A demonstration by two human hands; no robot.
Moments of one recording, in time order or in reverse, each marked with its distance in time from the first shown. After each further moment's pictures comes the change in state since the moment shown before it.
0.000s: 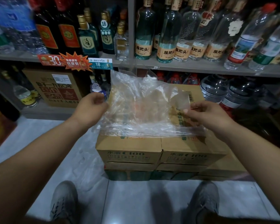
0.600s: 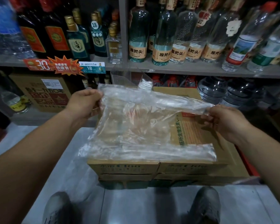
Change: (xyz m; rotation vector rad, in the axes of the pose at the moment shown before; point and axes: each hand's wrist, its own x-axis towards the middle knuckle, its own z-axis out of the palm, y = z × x) left_hand 0.053 0.017 0.014 -0.460 -0.021 -0.182; right_hand 0.043 0.030 -0.038 0.490 0.144 0.180
